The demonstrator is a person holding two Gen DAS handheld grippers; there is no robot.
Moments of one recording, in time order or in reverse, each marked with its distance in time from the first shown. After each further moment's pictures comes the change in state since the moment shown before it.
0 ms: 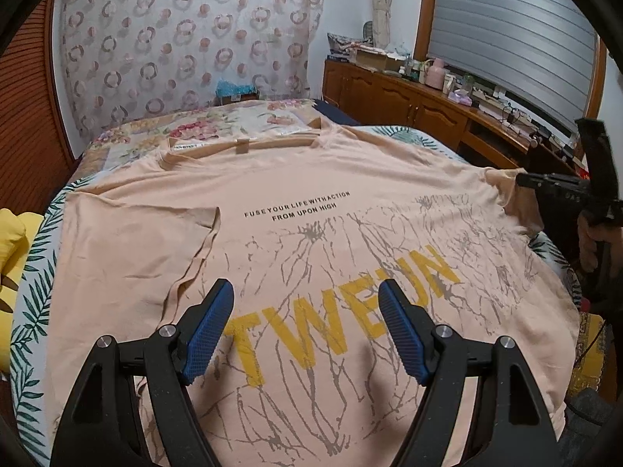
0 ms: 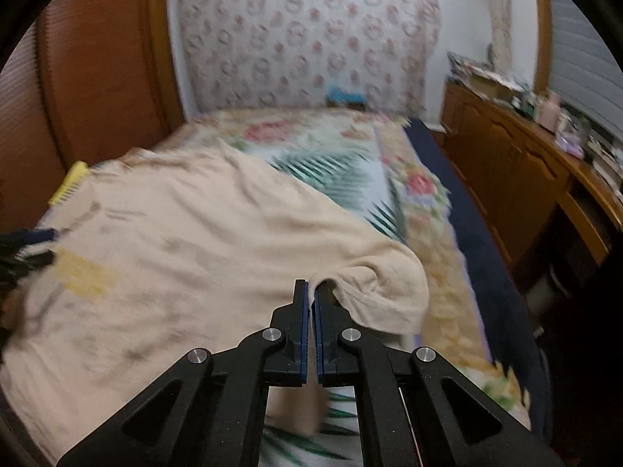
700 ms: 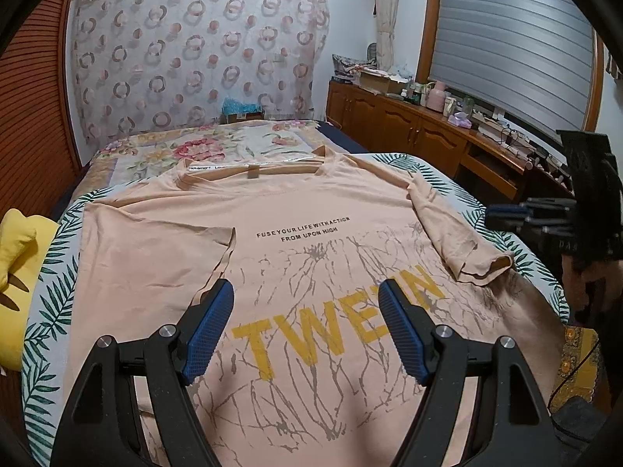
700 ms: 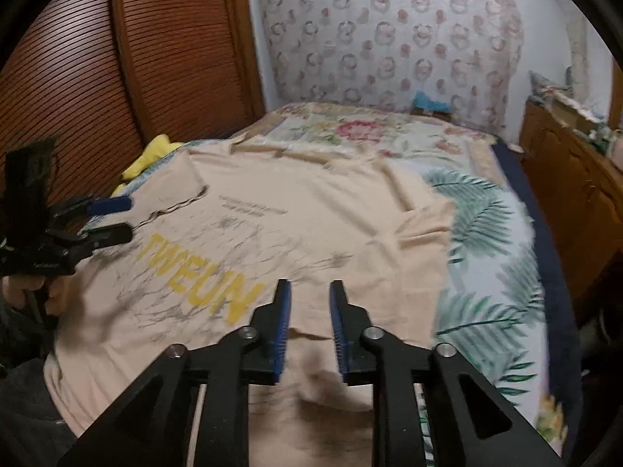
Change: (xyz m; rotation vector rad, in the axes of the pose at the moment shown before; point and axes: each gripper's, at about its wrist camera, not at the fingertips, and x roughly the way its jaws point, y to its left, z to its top) left arm -0.026 0.008 0.004 -0.027 -0.071 -0.003; right arm 0.000 0.084 0.014 -0.125 0.023 0.197
